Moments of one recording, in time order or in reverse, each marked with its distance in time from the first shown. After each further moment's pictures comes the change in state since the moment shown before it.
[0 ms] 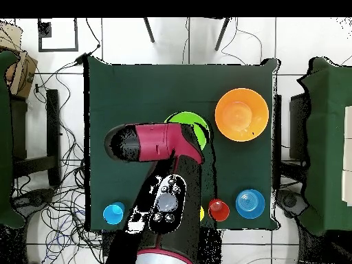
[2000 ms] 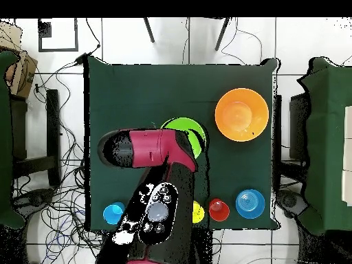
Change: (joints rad) arm 0.045 -0.018 -0.033 0.038 0.035 0.000 0.000
